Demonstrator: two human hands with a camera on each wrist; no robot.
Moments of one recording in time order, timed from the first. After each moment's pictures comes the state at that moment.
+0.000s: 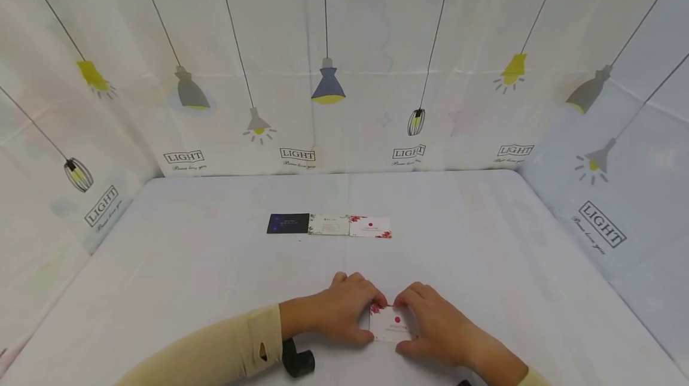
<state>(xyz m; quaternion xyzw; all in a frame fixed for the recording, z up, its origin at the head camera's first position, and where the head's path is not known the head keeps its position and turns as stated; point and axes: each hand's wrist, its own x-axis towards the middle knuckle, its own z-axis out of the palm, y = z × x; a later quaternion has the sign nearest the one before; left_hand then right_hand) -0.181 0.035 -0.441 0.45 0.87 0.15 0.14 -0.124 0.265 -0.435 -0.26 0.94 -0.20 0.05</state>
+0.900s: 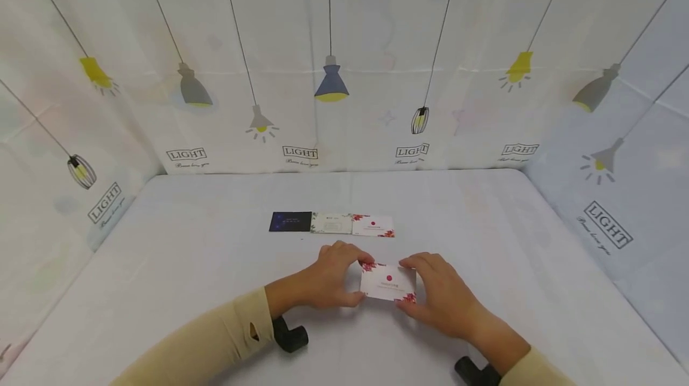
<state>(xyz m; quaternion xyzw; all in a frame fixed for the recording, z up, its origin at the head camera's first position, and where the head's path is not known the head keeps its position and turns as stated) -0.207 0.012 -0.427 0.38 0.89 0.25 0.07 -0.149 0.262 -0.423 -0.23 0.95 -0.20 -0.09</state>
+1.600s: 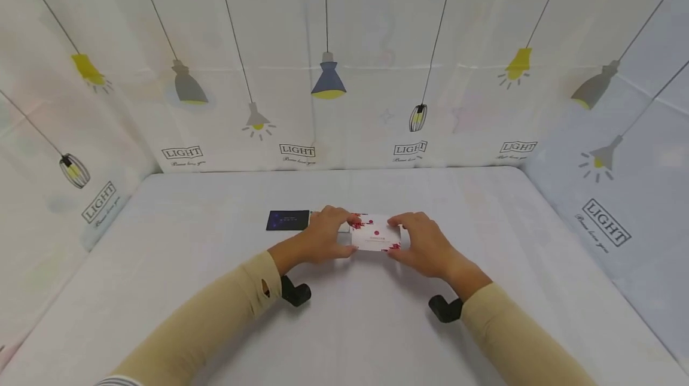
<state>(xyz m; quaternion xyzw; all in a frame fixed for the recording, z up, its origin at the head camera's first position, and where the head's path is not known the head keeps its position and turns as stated) -0.276 0.009 -0.427 0.33 0.92 0.22 0.03 -0.228 0.257 -0.413 -0.20 0.95 -0.24 -0.03</state>
